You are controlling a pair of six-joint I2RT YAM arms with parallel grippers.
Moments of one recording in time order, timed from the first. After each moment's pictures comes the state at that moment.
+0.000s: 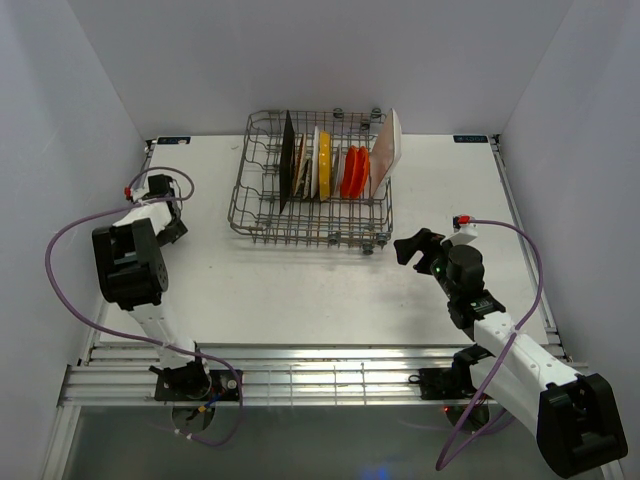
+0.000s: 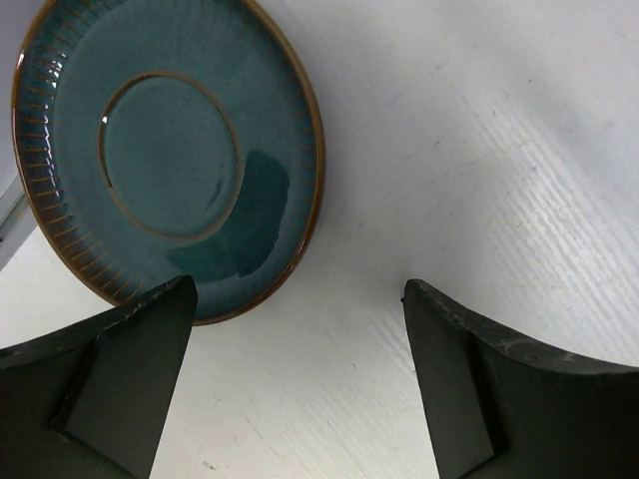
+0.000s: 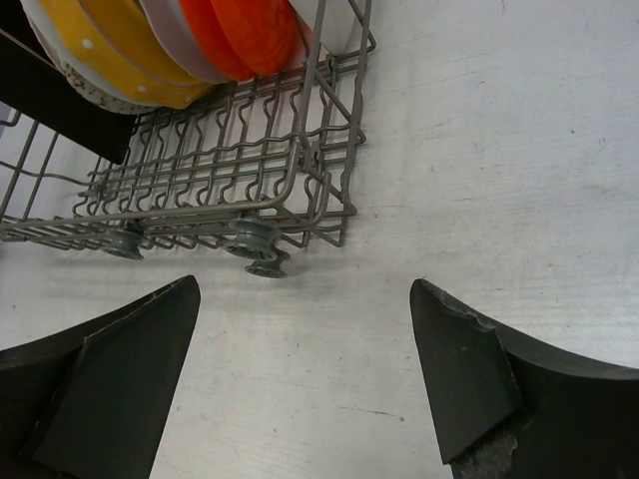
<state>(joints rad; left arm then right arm) 0.22 1.88 1.21 -0.49 -0.56 -0.42 0.34 0.86 0.29 0.32 0.03 0.54</state>
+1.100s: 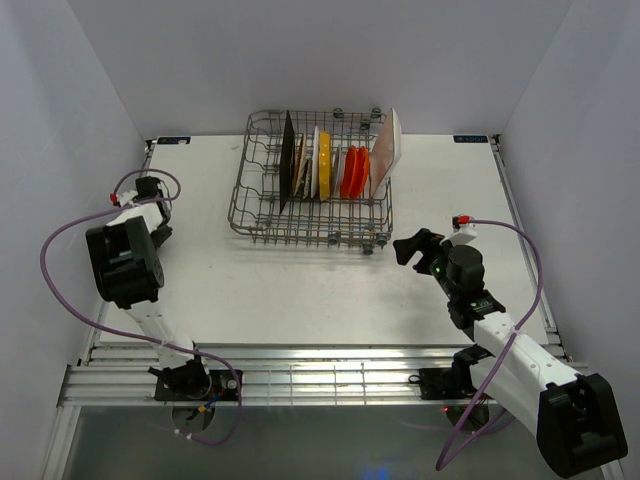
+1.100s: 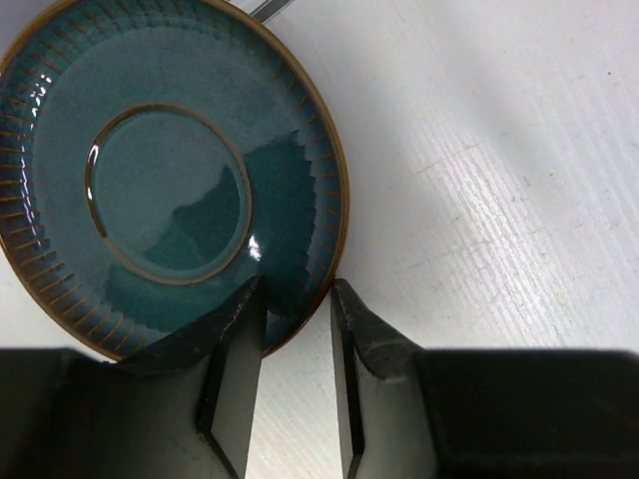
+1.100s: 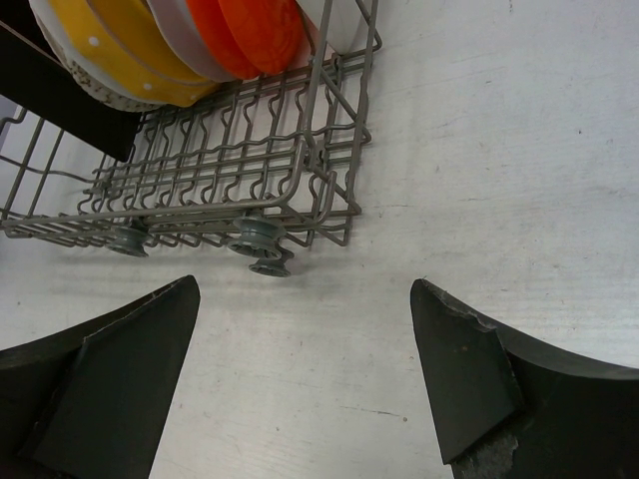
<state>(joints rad) 0.29 1.92 1.23 -0.44 -0.50 -0.52 0.34 0.86 0.29 0.32 0.02 0.54</state>
